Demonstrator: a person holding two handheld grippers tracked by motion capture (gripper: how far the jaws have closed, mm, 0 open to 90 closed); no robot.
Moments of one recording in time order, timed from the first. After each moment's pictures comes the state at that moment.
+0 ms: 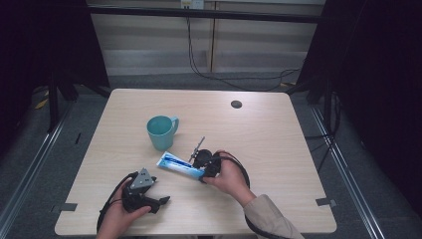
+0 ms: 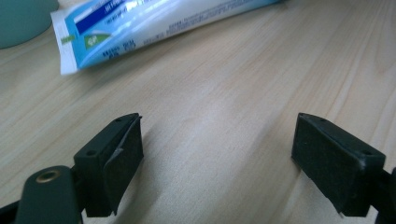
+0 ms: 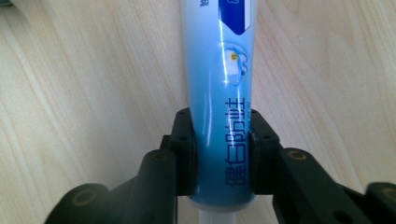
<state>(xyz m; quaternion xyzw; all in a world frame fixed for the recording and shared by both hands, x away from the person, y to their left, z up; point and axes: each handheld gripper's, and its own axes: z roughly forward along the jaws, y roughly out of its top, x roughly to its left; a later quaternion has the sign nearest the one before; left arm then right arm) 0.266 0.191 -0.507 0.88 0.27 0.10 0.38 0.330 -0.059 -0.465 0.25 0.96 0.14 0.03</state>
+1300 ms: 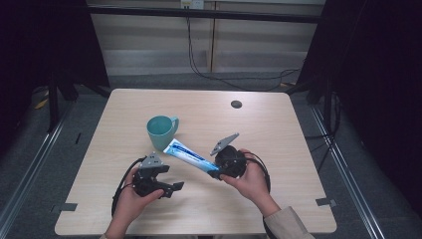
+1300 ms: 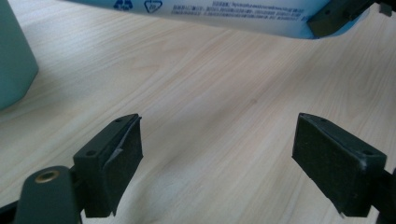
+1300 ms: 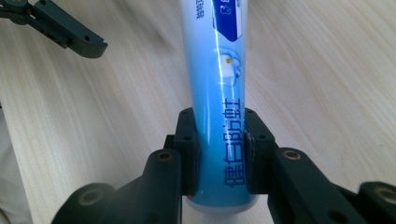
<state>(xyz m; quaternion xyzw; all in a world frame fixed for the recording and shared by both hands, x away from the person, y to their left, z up) 0.291 0.154 -0.473 0.84 0.31 0.04 0.44 0.301 -0.114 -0.422 0.28 0.91 0.28 0.06</state>
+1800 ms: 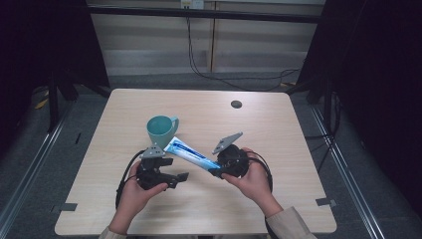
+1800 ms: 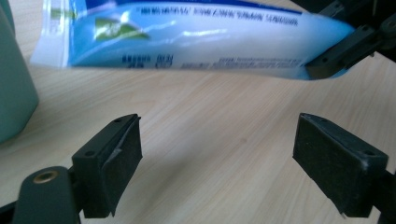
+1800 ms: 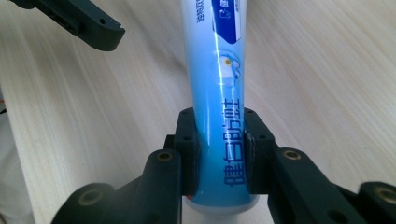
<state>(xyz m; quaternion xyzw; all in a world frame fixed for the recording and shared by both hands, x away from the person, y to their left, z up) 0.302 0.145 -0.454 0.82 0.33 0.03 0.47 0.297 -0.119 -0.413 0.28 0.91 0.30 0.07</state>
